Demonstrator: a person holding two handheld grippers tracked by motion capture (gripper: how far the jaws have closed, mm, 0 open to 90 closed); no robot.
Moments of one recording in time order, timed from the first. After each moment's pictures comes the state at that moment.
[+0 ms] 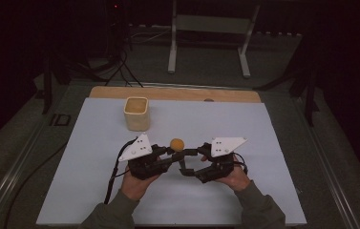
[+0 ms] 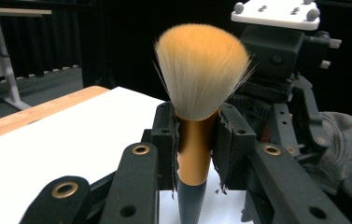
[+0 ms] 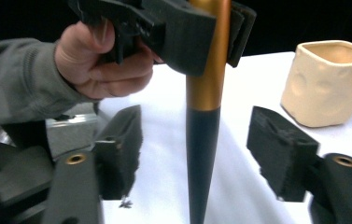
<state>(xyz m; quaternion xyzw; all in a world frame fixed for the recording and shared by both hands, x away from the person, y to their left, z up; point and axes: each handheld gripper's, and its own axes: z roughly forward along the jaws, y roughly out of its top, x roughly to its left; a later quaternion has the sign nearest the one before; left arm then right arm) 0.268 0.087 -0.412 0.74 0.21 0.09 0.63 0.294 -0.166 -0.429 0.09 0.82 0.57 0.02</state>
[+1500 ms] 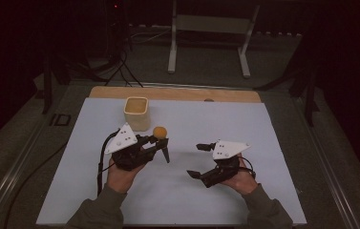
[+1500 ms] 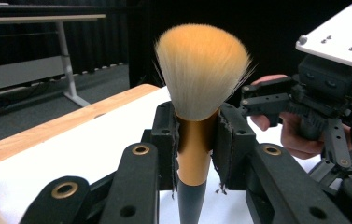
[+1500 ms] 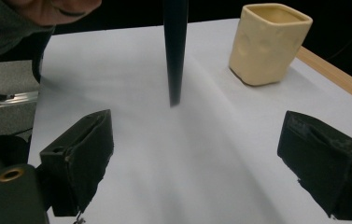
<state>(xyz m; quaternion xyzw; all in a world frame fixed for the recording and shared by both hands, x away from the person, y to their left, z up) 0.277 0.121 -0.395 0.74 0.26 0.16 0.60 0.287 -0.179 -0.436 0.15 0.84 0.51 0.10</state>
